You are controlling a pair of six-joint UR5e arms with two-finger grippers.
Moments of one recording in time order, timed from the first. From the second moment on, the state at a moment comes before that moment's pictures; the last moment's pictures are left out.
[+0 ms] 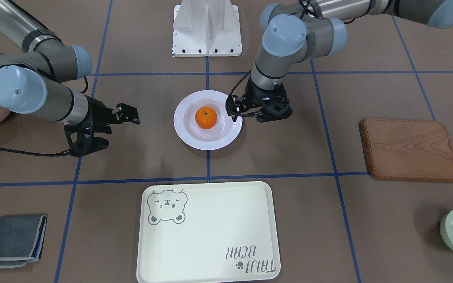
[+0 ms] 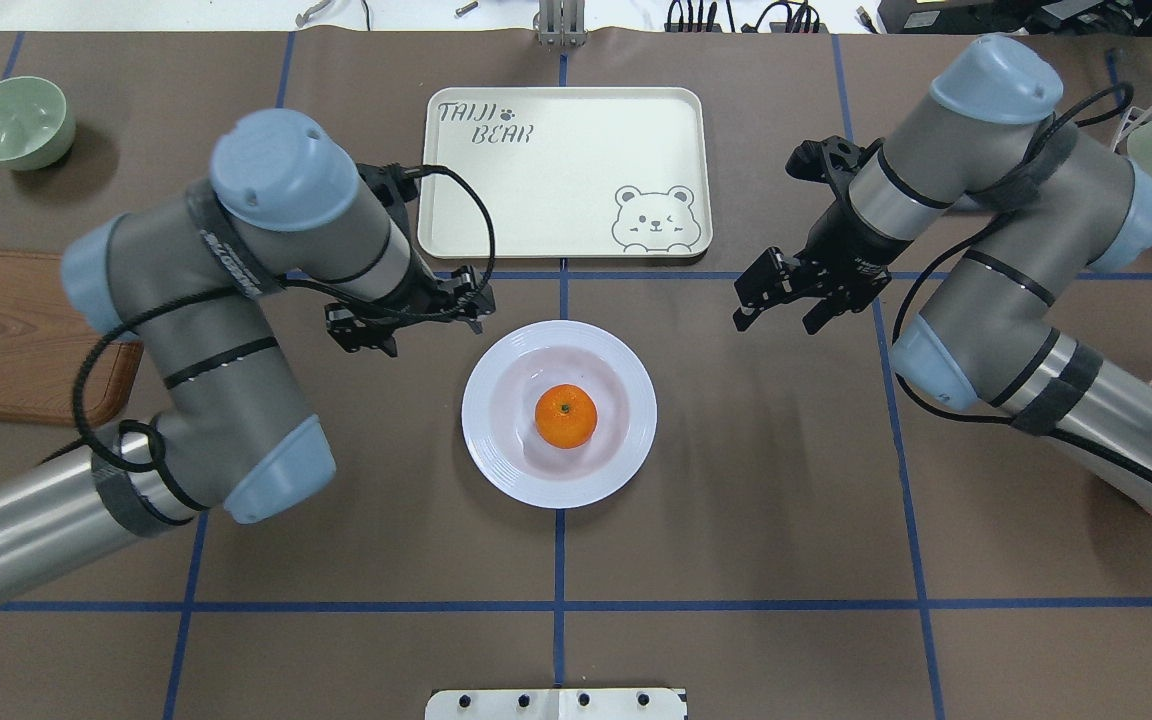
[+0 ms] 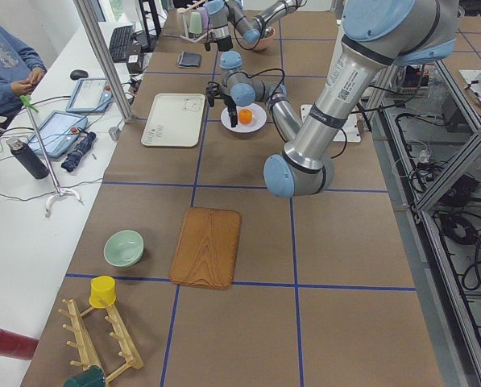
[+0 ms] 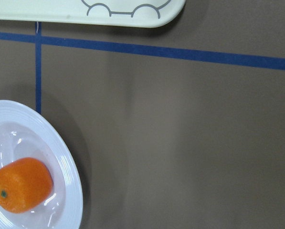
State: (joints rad) left arm -0.67 -2.18 -1.74 -1.65 -2.05 -1.37; right arm 0.84 -1.12 1.55 -1.16 2.51 0.94
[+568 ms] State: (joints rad) left arm -0.81 -2.09 -1.84 -1.65 -2.09 -1.33; right arm 0.74 -1.10 1.44 -0.74 2.36 1.36
